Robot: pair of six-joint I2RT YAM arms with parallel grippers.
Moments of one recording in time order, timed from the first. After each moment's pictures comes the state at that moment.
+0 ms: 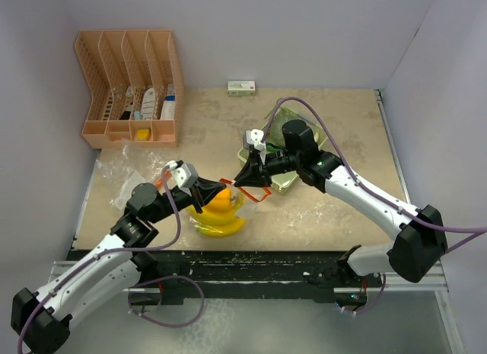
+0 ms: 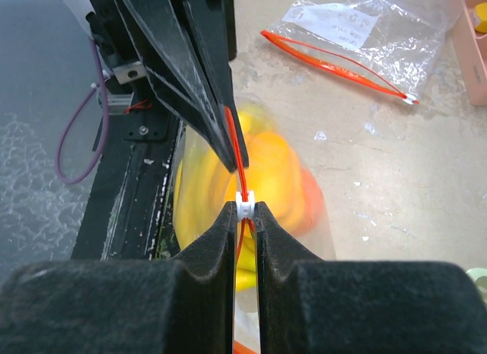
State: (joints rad) left arm -0.64 0.67 0.43 0.30 0.41 -0.15; right arm 0.66 1.35 1.09 -0.17 -0.93 -0.26
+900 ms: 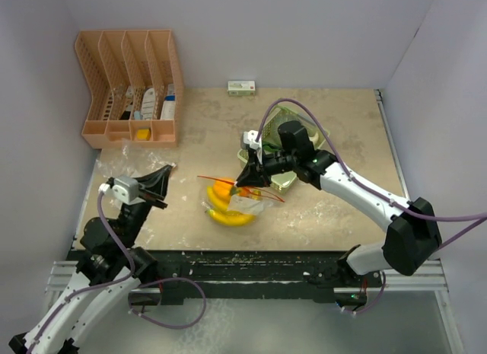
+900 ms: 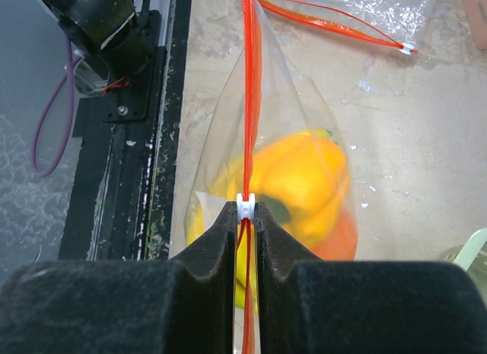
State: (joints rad) left arm -0.64 0.16 0.47 0.03 -0.21 -0.05; right arm 0.65 1.41 1.08 -0.22 -0.88 -0.28
